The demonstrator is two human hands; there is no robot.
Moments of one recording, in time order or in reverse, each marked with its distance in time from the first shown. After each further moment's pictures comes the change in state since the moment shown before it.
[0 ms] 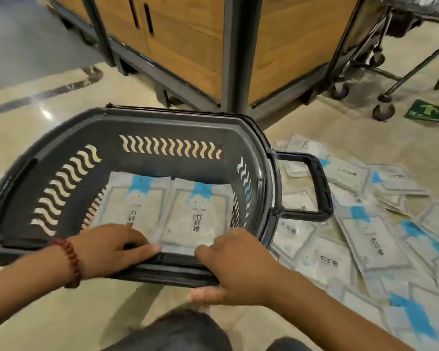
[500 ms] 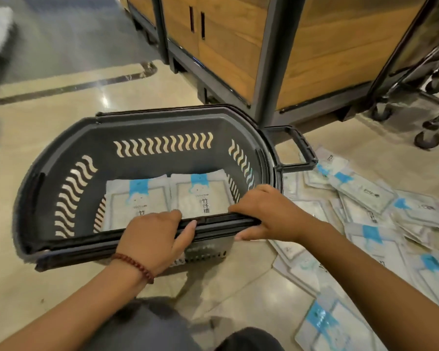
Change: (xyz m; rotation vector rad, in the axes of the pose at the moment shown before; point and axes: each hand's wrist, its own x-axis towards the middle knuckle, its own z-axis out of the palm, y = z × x) left_hand -0.029 0.118 0.084 0.090 0.705 -0.340; right_hand -0.045 0.076 -0.016 0.012 0.004 -0.196
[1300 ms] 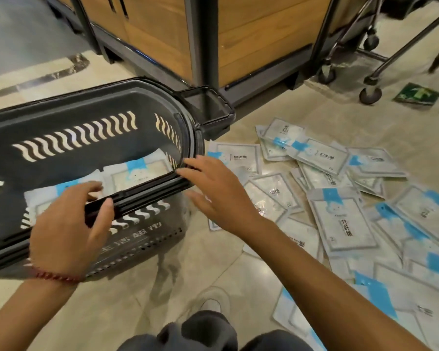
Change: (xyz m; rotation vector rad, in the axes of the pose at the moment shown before) left_hand 0.037 0.011 0.002 -0.247 0.365 -0.089; right_hand -0.010 0.011 0.035 0.167 0.554 0.308
